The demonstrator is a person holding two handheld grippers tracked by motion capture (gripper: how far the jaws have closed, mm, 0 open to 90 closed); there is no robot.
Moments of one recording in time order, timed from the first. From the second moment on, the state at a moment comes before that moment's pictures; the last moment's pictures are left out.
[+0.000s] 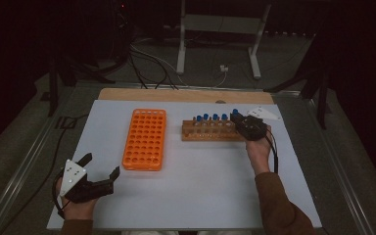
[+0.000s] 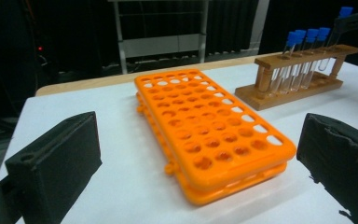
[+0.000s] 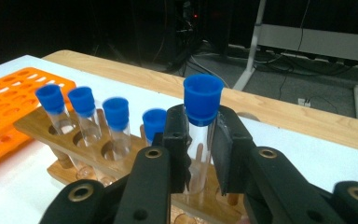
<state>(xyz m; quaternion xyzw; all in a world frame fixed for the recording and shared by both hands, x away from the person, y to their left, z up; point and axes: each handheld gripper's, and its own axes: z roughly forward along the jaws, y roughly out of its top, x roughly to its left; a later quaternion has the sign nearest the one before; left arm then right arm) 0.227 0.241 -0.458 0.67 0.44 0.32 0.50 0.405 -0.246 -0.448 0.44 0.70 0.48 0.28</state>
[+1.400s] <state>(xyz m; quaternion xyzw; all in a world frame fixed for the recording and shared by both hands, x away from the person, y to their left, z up) 0.296 0.165 -0.427 0.70 0.38 0.24 0.55 0.384 -0.229 -0.407 0.38 0.72 0.54 0.21</state>
